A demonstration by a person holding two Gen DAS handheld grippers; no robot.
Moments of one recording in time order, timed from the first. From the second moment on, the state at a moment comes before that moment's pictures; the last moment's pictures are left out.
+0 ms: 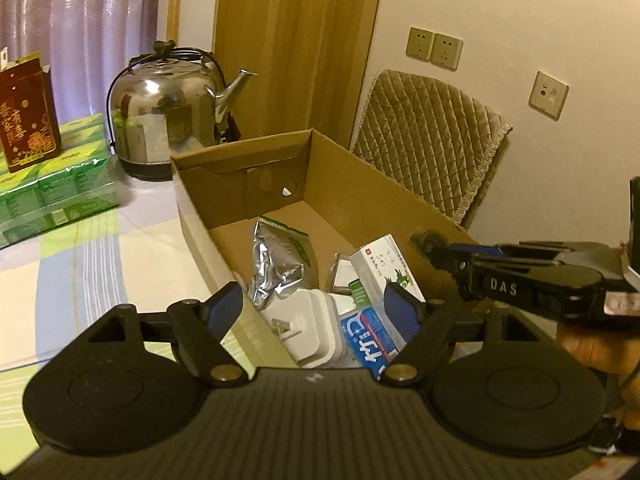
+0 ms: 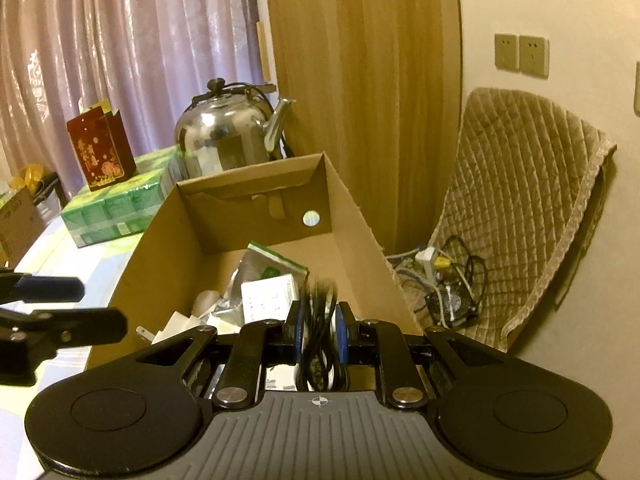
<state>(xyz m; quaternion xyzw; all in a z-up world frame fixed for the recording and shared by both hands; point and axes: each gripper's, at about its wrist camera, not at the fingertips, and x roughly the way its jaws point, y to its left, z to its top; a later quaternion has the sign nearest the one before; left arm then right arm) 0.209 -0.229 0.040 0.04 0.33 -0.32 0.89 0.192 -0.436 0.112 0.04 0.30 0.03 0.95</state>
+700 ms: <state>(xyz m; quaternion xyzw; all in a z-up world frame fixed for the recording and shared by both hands) 0.147 -0.195 0.058 0.02 0.34 -0.24 0.91 0.120 -0.431 0.148 0.06 0.30 0.03 0.95</state>
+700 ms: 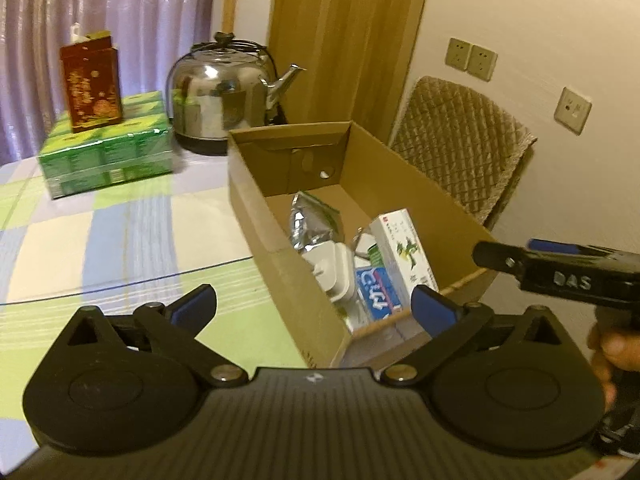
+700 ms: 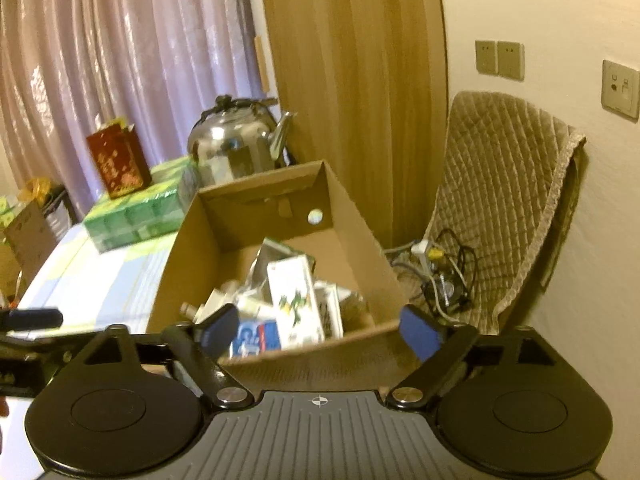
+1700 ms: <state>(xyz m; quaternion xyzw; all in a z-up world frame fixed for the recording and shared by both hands) 0.055 -0.197 0.075 -0.02 0.38 -0.21 0.90 0.027 -0.428 0.173 0.03 0.35 0.04 0.93</state>
